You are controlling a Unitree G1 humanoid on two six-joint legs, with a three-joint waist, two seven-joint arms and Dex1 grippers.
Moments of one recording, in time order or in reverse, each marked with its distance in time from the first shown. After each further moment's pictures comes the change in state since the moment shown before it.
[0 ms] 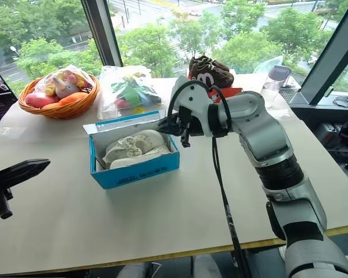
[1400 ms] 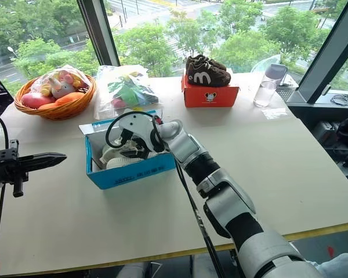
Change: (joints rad) left arm -0.406 0.110 -0.389 0.447 0.253 -0.159 -0.320; right arm -0.141 0.554 0.156 0.768 -0.318 -0.238 -0.304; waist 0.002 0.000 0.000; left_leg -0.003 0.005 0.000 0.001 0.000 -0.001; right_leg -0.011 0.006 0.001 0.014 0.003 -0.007
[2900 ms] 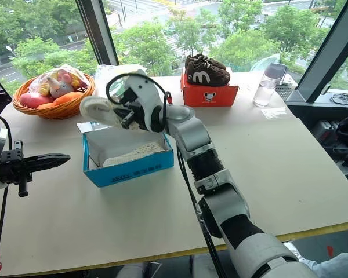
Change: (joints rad) left arm -0.013 -0.018 -0.019 -0.002 0.038 -0.002 0.008; right arm -0.004 0.063 -0.335 -0.231 0.185 0.194 -0.146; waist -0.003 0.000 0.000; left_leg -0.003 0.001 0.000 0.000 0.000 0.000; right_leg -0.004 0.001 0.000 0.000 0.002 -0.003
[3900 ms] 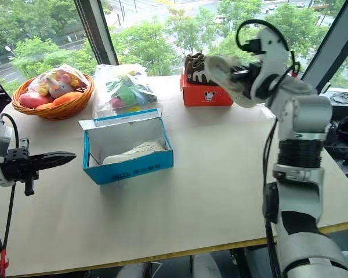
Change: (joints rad) left arm -0.037 -0.038 -0.012 -0.065 -0.027 0.007 0.031; right arm 0.045 -0.602 -0.313 -0.081 0.081 0.290 -0.216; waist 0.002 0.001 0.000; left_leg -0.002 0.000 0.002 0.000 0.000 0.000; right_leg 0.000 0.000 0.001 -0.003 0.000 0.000
